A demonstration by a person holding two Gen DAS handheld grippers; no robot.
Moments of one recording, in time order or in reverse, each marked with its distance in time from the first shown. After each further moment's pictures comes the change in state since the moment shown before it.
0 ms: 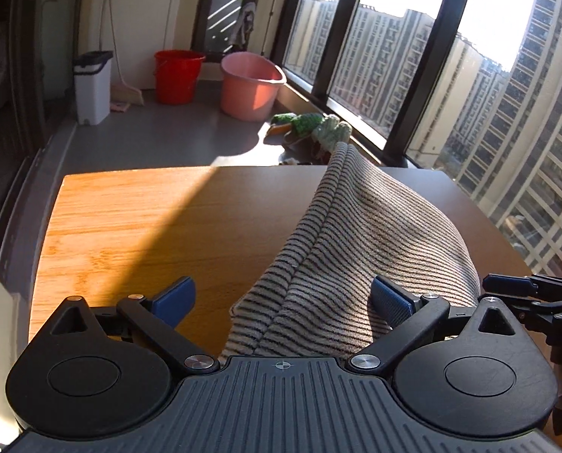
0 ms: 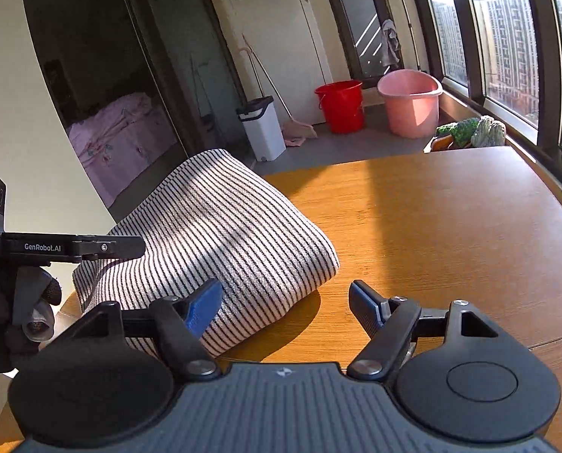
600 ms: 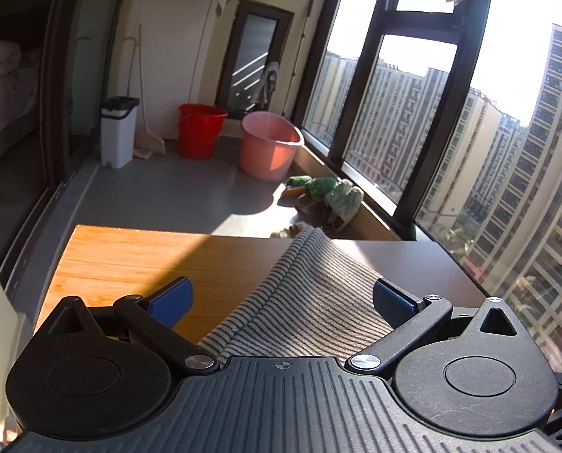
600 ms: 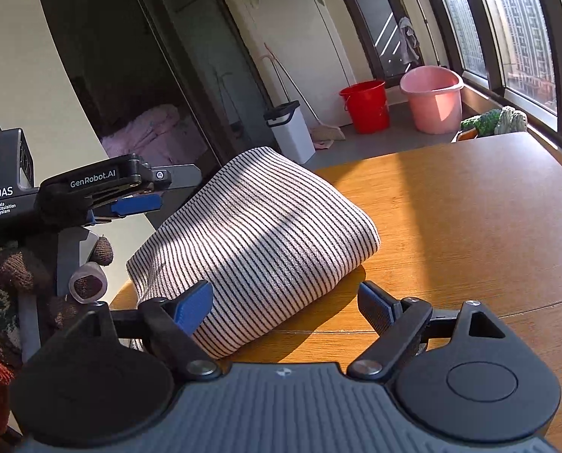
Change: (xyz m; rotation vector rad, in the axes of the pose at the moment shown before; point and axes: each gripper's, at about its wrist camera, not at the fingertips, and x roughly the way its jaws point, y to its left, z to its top) left arm -0.022 -0.045 0.022 -0.024 -0.167 0.026; right arm -0.020 0.008 -0.013 0.070 -0.006 0.132
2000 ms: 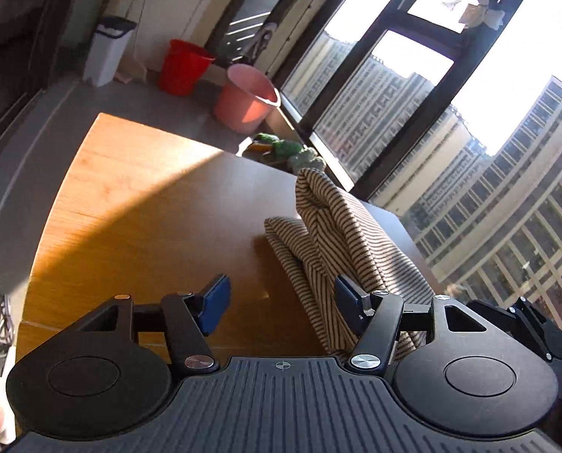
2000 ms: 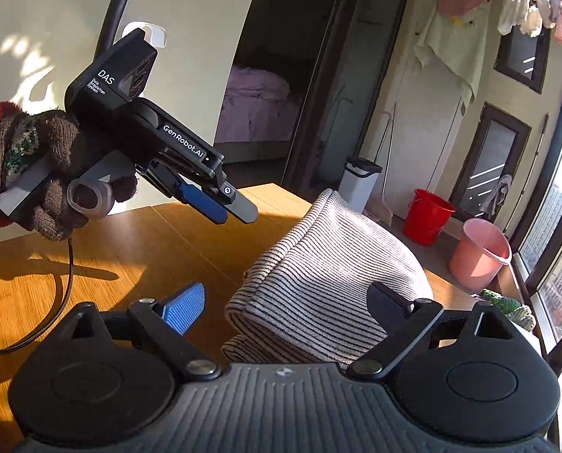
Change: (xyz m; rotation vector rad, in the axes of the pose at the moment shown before) left arm -0.051 0.086 -0.065 -0.259 0.125 -0.223; right arm -0.010 0.107 -0.045 -0.766 -0.056 -0.017
